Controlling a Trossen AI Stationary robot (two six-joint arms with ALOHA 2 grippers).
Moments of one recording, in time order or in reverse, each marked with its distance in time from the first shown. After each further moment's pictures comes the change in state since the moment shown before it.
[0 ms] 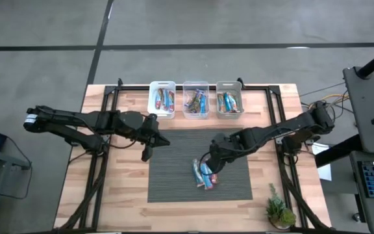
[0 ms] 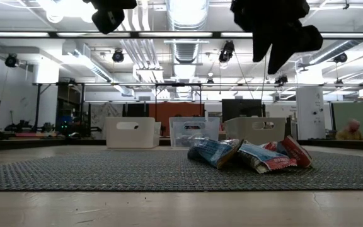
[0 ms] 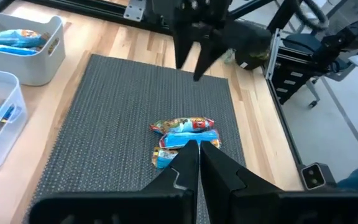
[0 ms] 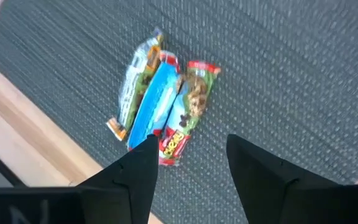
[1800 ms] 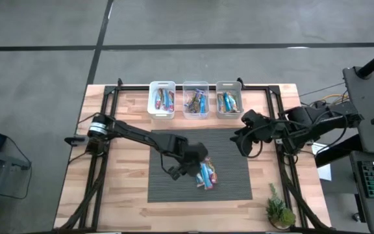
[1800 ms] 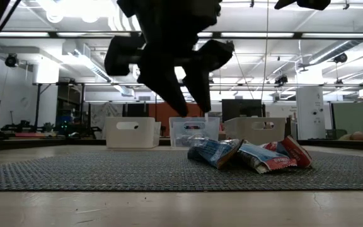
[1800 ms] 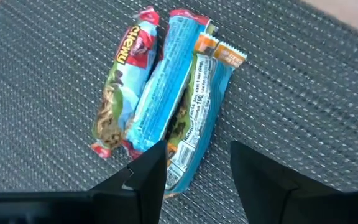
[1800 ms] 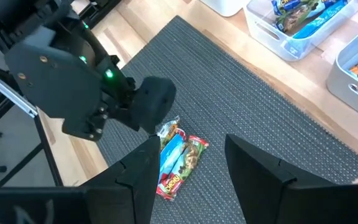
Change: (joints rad) left arm -0.086 0.894 0.550 -0.258 0.059 1.040; right arm 0.014 -0.448 -0.003 -0.059 0.250 -0.220
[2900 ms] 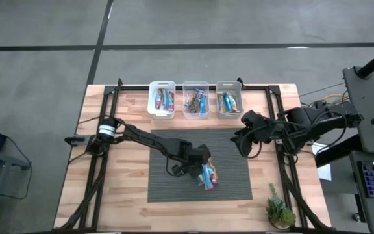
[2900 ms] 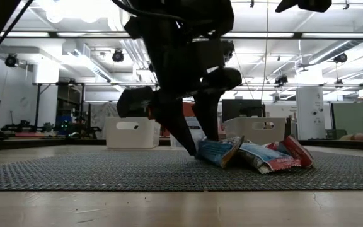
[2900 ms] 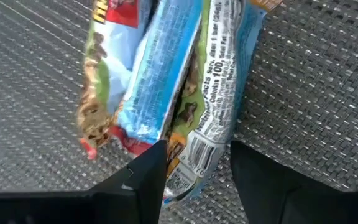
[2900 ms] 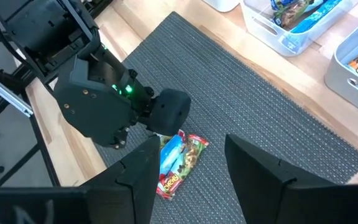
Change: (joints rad) left arm 0.004 0.114 -0.008 0.085 -0.124 0.125; right arm 0.000 0.000 -0.015 0.000 -0.001 0.016
